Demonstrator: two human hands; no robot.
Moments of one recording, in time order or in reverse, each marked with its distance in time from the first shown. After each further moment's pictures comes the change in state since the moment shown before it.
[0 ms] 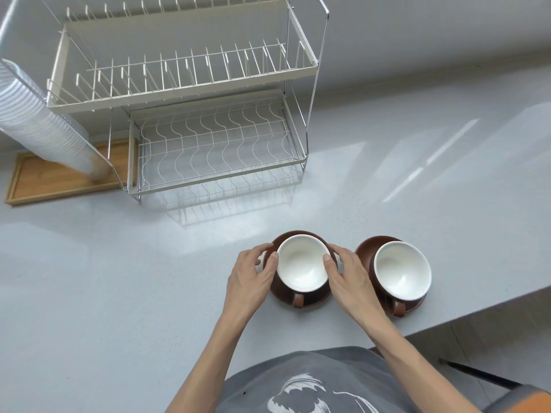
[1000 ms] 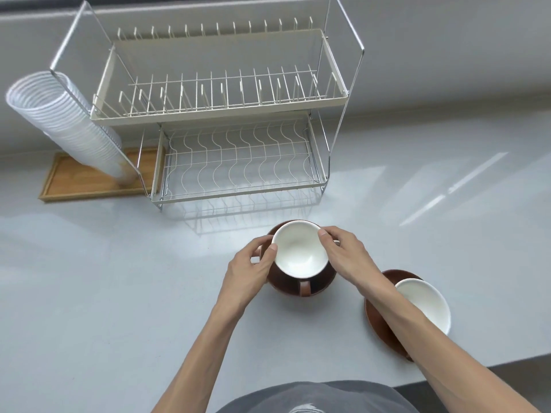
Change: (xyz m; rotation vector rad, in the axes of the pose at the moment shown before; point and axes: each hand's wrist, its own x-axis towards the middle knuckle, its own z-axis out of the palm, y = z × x) left_hand 0.030 0.020 -0.034 -0.332 0.044 -0.036; right_hand 0.066 -0.082 -0.021 0.032 -0.157 -0.074
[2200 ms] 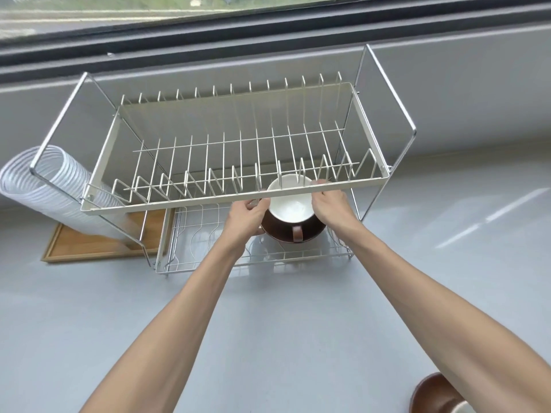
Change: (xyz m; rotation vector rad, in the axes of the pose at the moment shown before) left_hand 0.211 0.124 -0.043 -0.088 0.134 -0.027; right_hand 0.212 -0.127 0.001 -0.054 0.076 -0.143
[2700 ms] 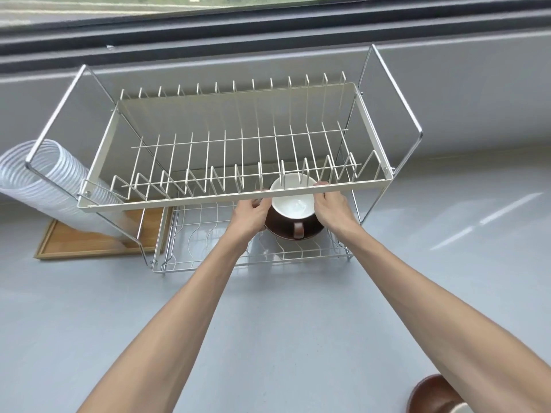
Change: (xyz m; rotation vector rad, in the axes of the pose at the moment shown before) left_hand 0.006 0.001 0.003 0.108 -0.067 0.016; right_hand 0.008 0.015 0.008 -0.022 0.003 0.026
